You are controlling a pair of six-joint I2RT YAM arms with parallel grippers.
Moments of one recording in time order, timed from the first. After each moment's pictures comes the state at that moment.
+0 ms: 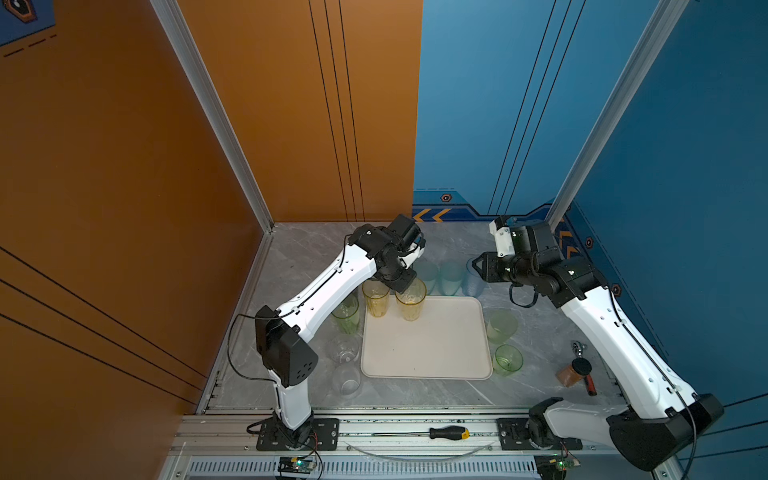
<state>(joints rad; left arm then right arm) -0.67 1.83 1.93 -1.30 0.00 0.01 0.40 1.28 1.45 -0.91 -0.06 0.32</state>
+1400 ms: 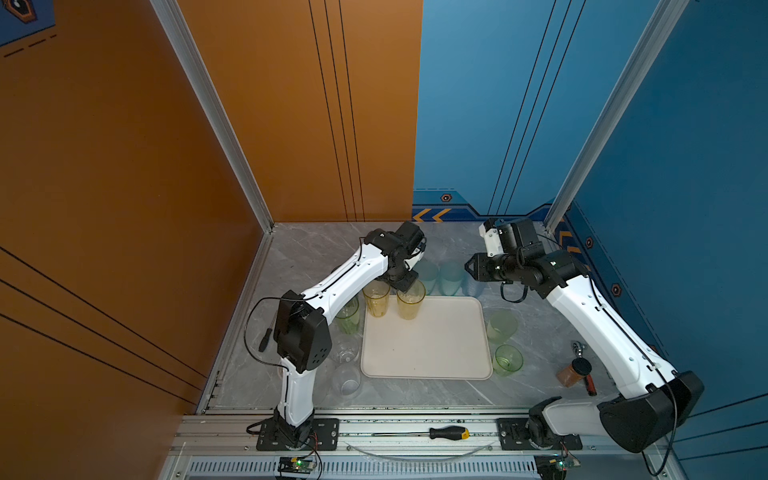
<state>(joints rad) -0.65 1.96 1.90 -1.18 -0.05 0.01 0.40 1.36 1.45 -0.90 -0.09 0.32</state>
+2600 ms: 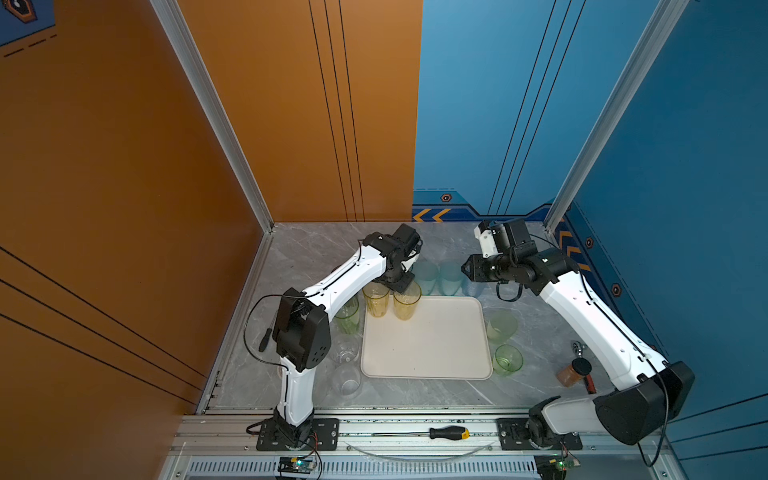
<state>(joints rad) -0.62 1.96 1.83 -1.13 -0.06 0.00 0.41 1.40 1.45 -0.90 -0.09 0.32</state>
